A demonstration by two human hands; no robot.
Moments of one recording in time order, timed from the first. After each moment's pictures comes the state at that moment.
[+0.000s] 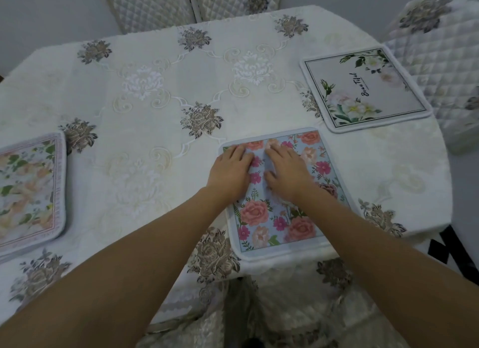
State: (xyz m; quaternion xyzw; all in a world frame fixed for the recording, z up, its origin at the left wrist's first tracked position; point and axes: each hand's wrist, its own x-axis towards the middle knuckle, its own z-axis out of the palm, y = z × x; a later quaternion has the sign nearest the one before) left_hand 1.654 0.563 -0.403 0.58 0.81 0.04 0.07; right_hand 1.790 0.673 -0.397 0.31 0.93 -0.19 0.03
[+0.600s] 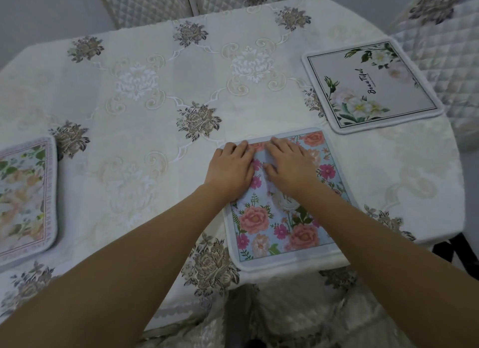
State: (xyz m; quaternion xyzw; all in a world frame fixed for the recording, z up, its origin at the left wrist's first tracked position) left_hand 1.639 0.581 -0.407 0.59 0.80 0.01 0.02; right_hand 1.776 0.695 -0.403 0.31 0.94 -0.12 0.02
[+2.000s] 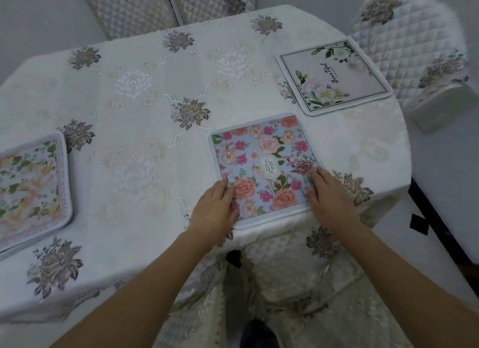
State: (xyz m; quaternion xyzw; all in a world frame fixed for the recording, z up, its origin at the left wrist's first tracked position) left_hand 1.723 0.444 -0.405 0.58 0.80 0.05 0.14; right_hand 1.954 0.627 -0.392 0.45 0.87 -0.19 0.02
